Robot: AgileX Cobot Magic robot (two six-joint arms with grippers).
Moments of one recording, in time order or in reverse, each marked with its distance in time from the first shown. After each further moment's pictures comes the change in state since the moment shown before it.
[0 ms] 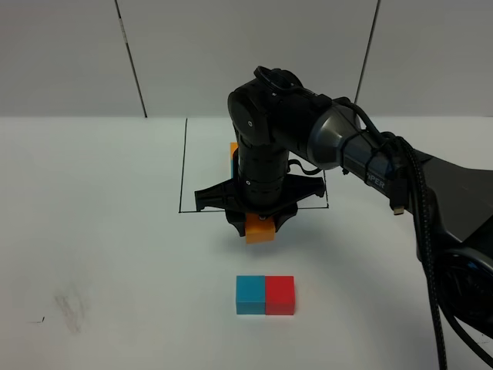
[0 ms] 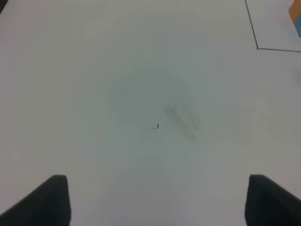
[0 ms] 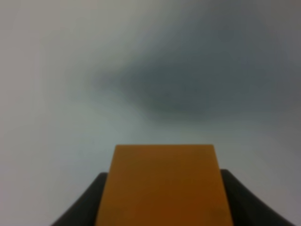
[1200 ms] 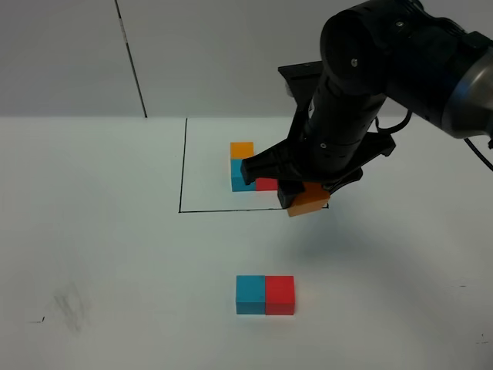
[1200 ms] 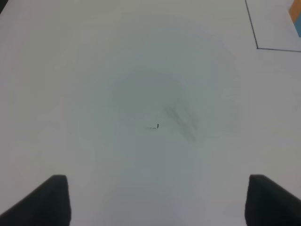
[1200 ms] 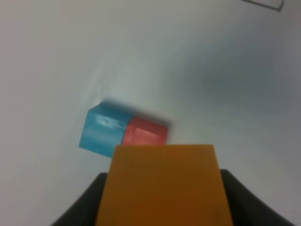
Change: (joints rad) left arm 0.000 0.000 0.000 0.000 0.000 0.000; right arm -0.053 -0.414 0.278 0.035 -0.006 -0.229
